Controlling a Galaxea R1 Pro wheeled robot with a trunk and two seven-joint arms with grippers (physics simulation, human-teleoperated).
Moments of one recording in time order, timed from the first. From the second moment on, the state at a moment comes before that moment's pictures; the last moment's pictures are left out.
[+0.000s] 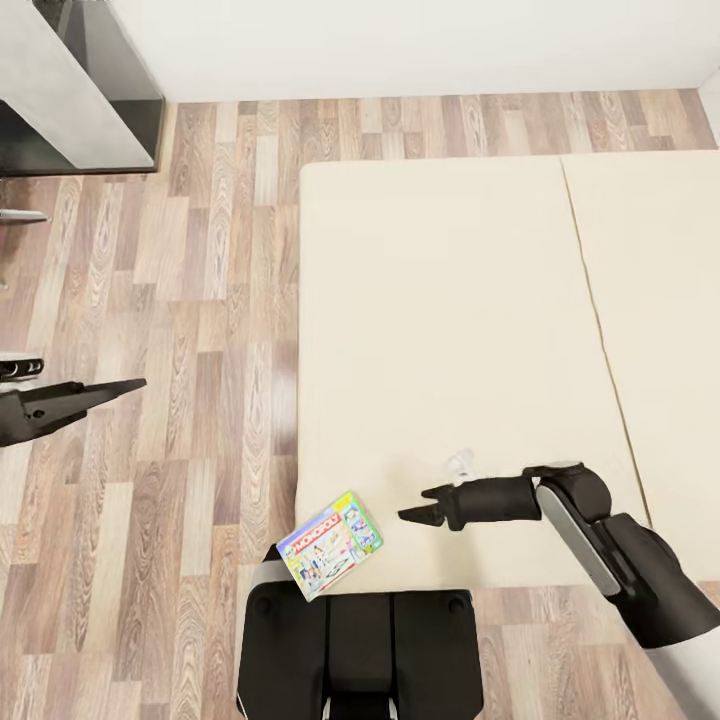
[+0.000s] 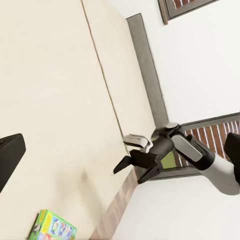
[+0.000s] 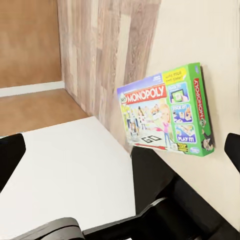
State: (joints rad) left arm -0.70 0.54 0.38 -1.47 0.37 1.02 -1.56; right arm -0.62 -0.34 0.33 -1.48 -0.43 0.99 0.81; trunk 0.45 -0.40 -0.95
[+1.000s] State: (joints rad) left arm -0.38 0.53 0.62 -1.09 0.33 0.80 -1.57; right arm -0.14 -0.29 -0.19 -1.54 -0.50 0.63 1.22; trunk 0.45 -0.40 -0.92
